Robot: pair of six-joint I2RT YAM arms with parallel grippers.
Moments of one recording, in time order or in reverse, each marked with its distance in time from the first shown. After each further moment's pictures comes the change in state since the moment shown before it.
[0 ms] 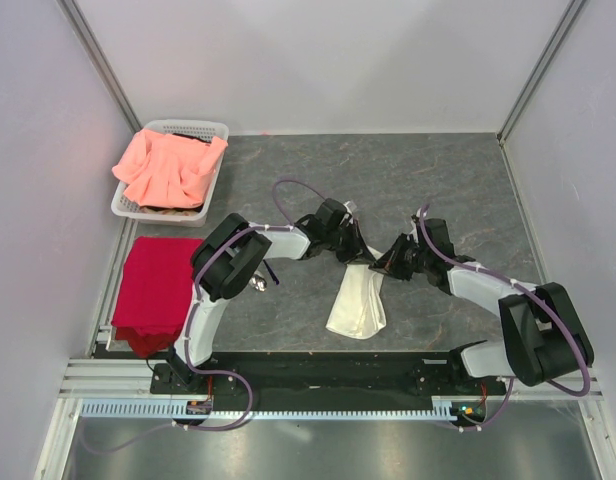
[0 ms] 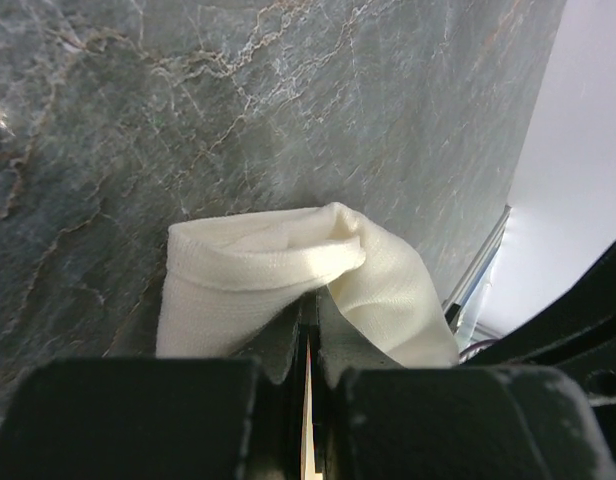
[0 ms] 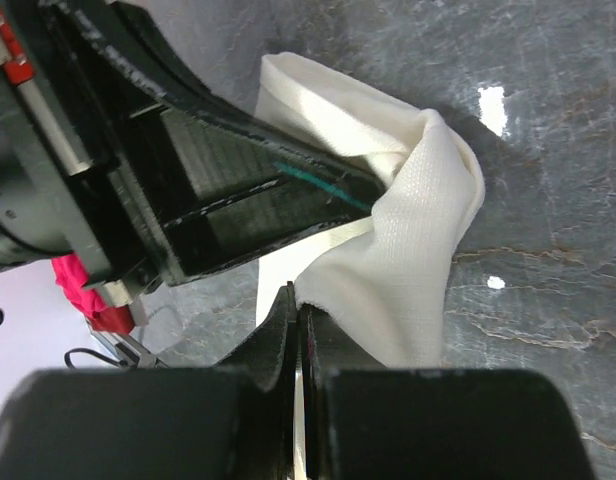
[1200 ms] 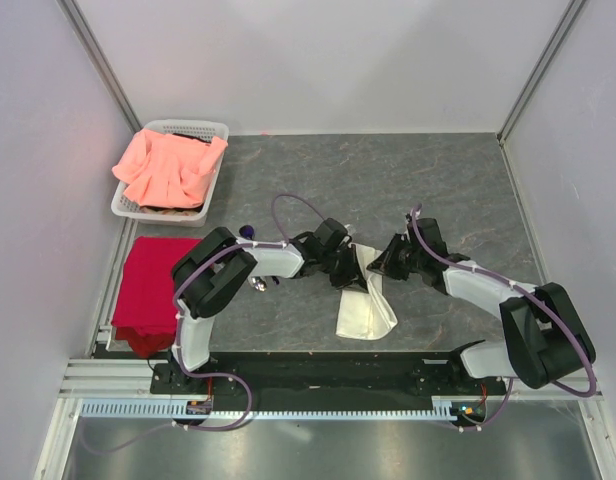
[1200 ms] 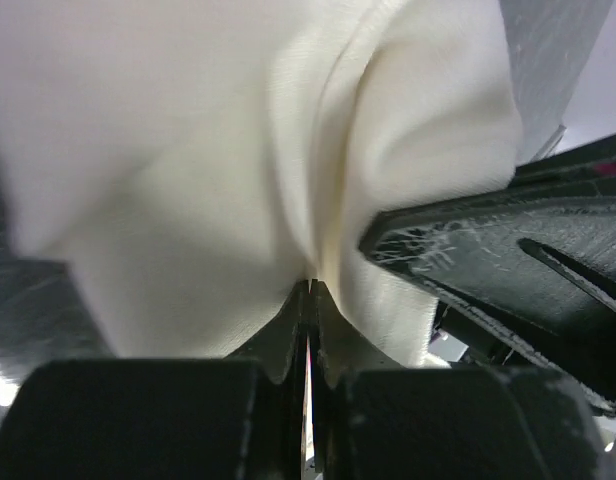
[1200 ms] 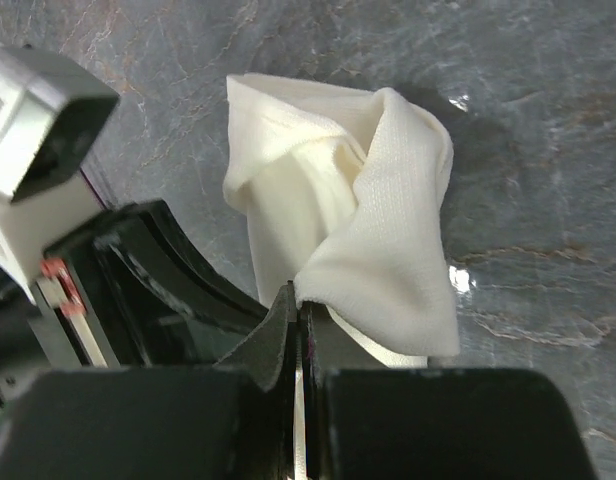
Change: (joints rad) left arm -0.088 -0.197 -0.212 -0.101 -0.024 -0.009; right arm 0.069 -0.005 0.025 -0.051 0.109 -0.011
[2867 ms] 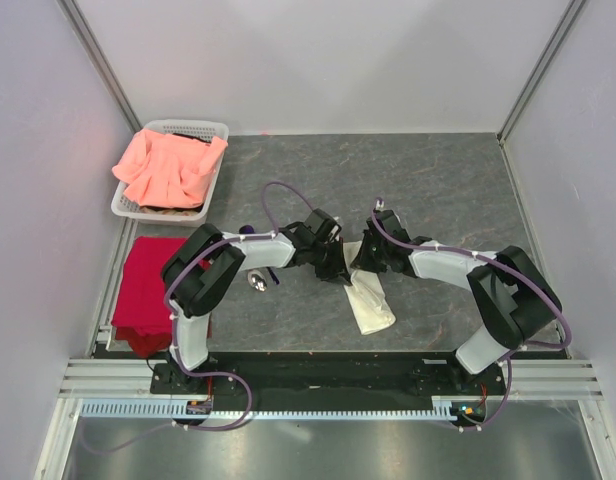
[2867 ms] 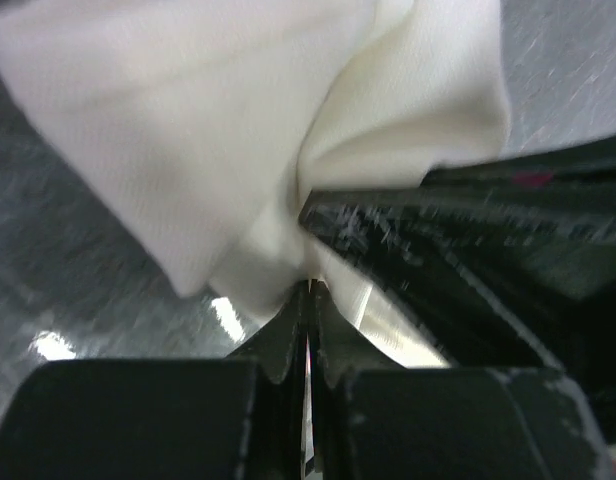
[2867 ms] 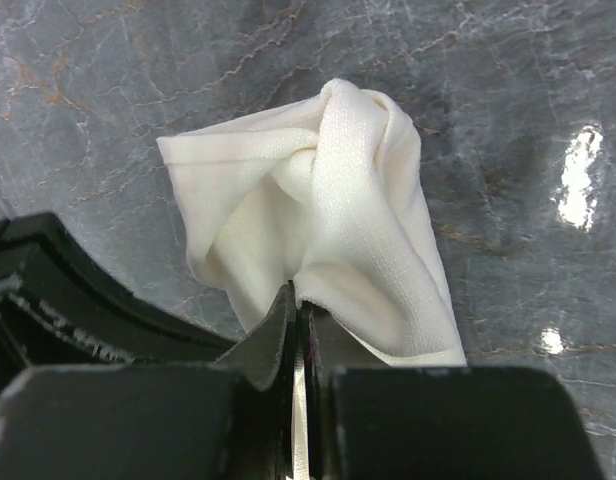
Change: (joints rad) left arm 0.068 -0.023 0.048 -0.192 -0.055 0.164; right arm 0.202 0.251 0.229 -0.089 0.251 -0.052
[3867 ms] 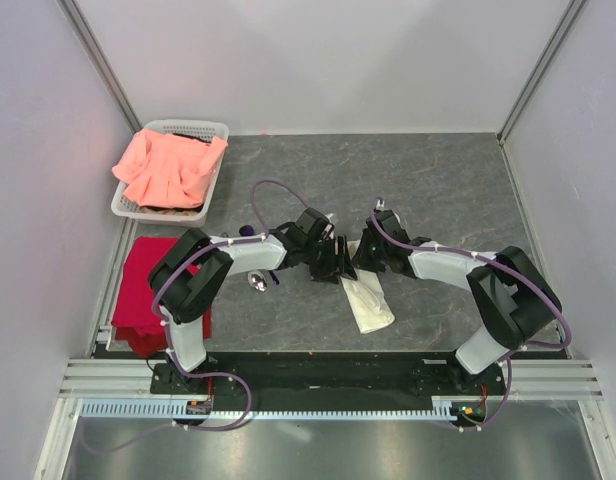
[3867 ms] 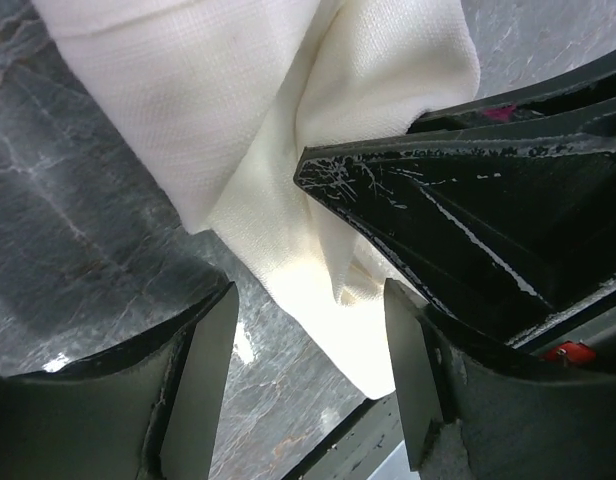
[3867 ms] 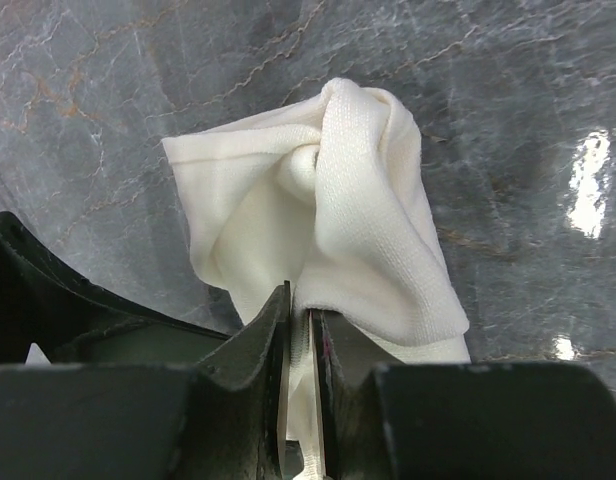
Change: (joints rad) left arm 0.018 -0.098 -0.084 0.034 -0.022 0.031; right arm 0.011 -0.001 -0.005 0.026 0.004 0.027
